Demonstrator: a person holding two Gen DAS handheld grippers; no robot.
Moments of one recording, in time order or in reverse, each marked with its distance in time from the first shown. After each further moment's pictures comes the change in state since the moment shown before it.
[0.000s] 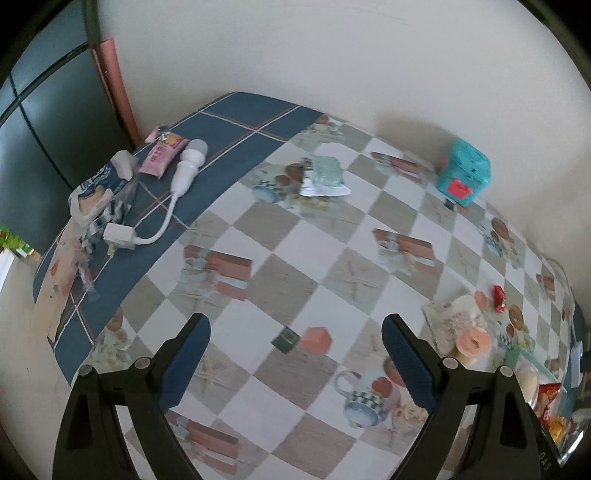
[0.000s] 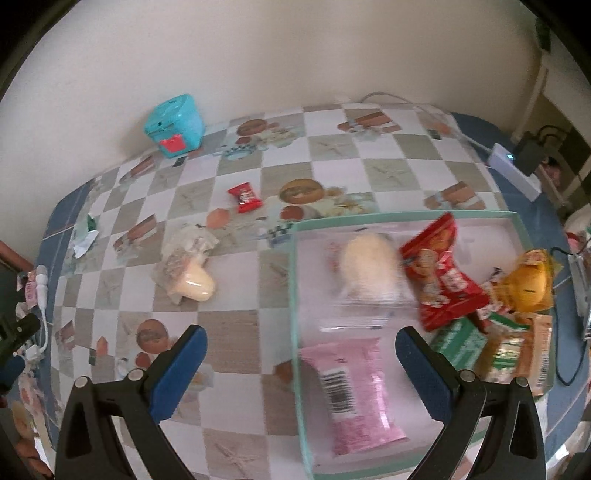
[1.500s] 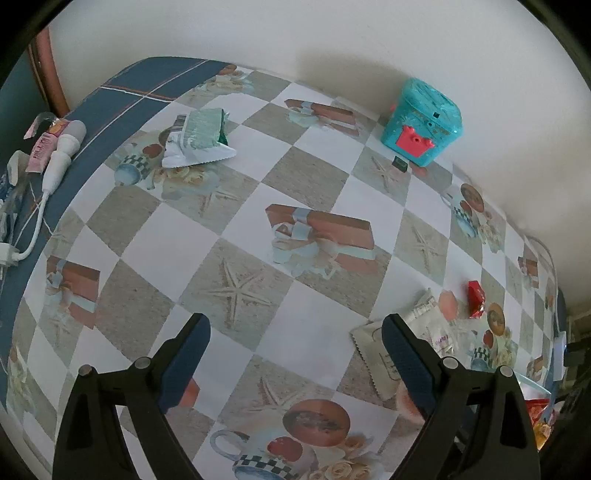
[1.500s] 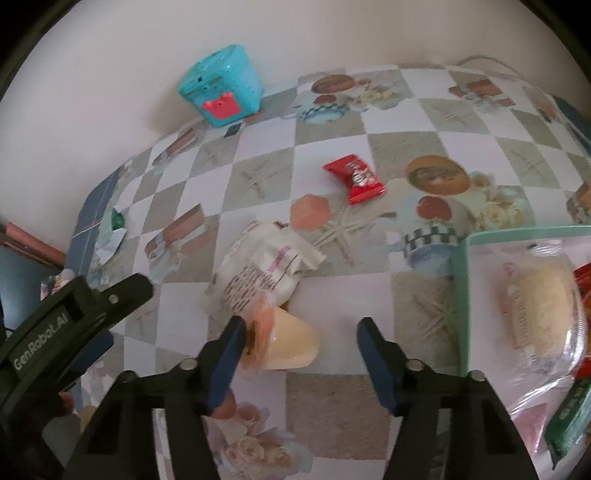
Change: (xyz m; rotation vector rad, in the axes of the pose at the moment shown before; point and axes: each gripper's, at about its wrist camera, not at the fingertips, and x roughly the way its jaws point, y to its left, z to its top) left arm 0.097 -0.089 0.013 0.067 0.131 -0.195; right arm 0.094 0.063 0.025 -0.005 0.095 0.240
